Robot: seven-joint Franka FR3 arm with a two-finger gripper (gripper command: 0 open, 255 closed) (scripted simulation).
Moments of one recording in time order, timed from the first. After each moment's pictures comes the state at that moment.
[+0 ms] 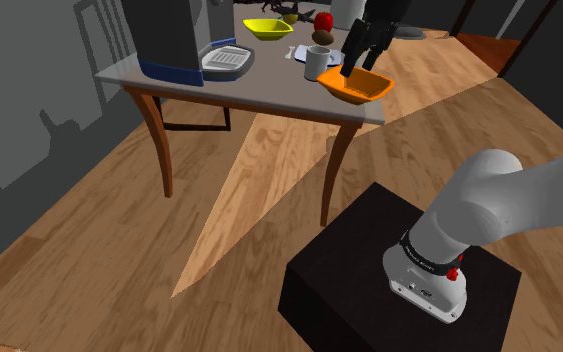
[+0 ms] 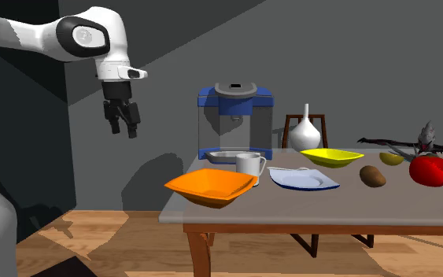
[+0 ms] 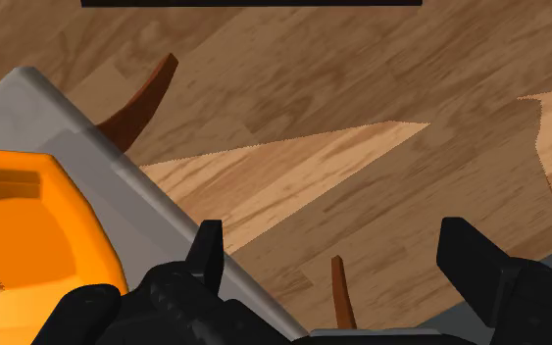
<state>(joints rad) 0.02 -0.81 -0.04 -2.34 0.05 1.67 0.00</state>
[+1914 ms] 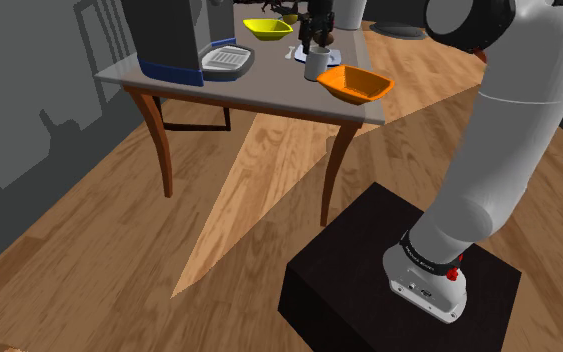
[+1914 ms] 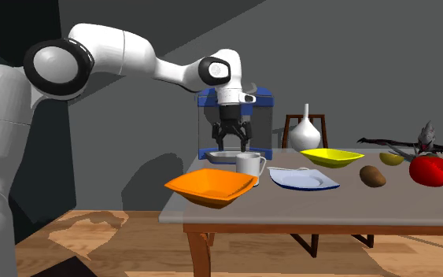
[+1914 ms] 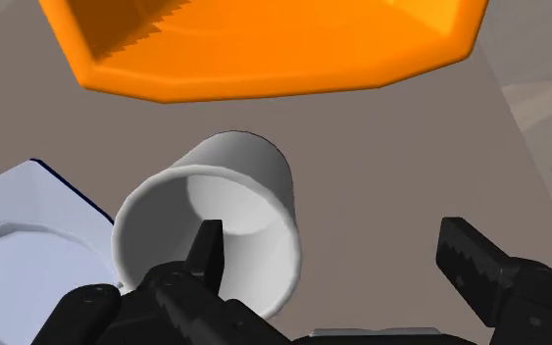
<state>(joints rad) -0.08 0.28 -0.26 -1.41 0.02 1.70 -0.39</state>
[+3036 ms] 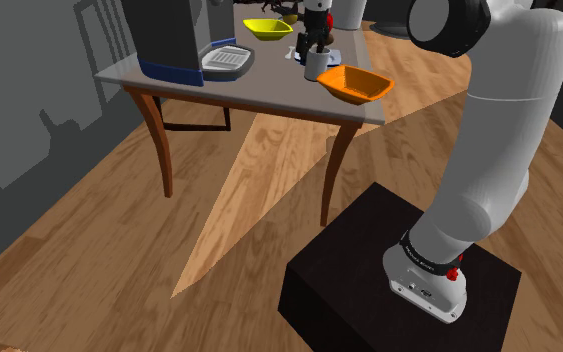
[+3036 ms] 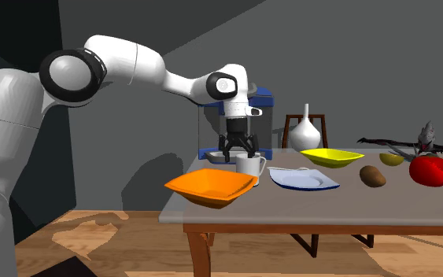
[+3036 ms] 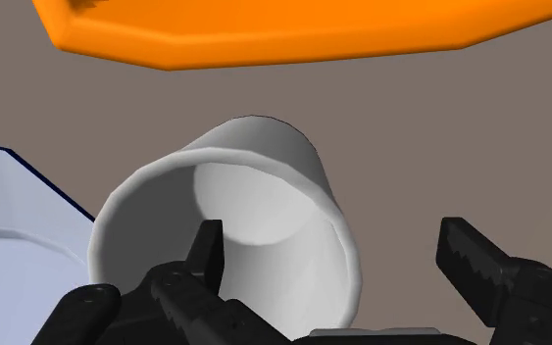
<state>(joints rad) -0.10 0.36 -0.26 -1.41 0.03 1.77 -0.41</state>
